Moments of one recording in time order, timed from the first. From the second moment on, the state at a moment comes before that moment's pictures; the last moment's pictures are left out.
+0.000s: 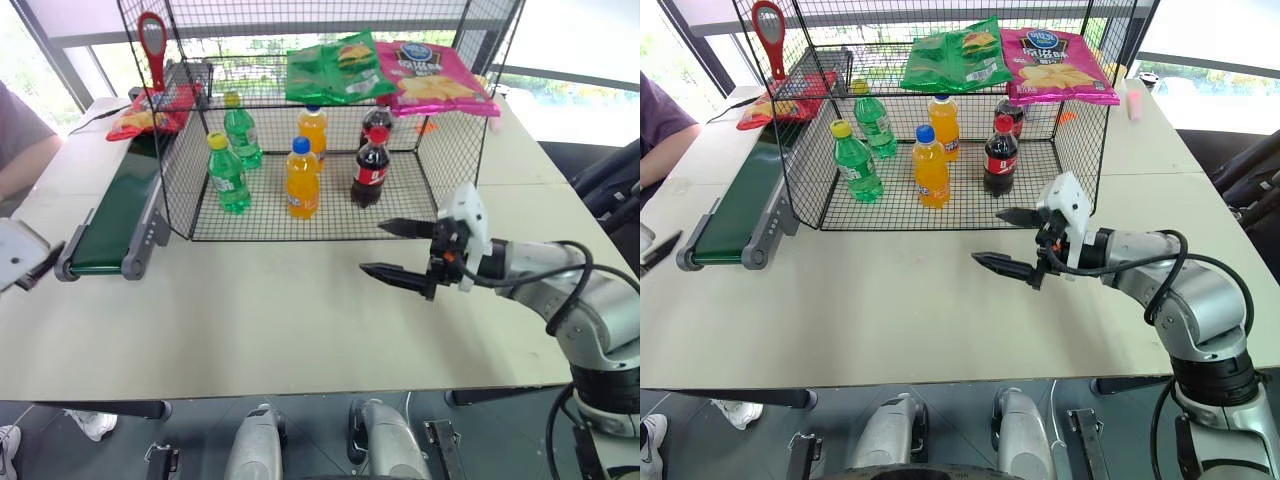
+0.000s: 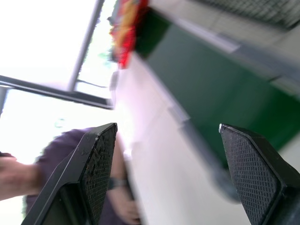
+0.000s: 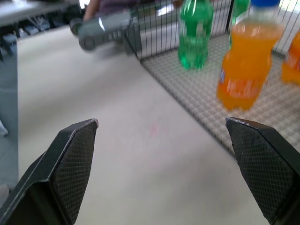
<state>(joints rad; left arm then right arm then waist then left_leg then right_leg) 0.21 1.06 0.64 -0.09 0.11 -0.03 -0.54 -0.36 -0.73 -0.04 -0.44 0.68 0.77 0.82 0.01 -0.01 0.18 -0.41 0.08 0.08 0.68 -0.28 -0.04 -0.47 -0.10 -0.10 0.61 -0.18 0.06</state>
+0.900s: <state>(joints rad) -0.14 1.07 0.24 0.29 0.29 -0.23 -0.33 -0.30 -0.73 -0.05 -0.53 0.65 0.76 0.77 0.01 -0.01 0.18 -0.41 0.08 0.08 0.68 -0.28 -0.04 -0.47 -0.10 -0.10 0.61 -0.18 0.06</state>
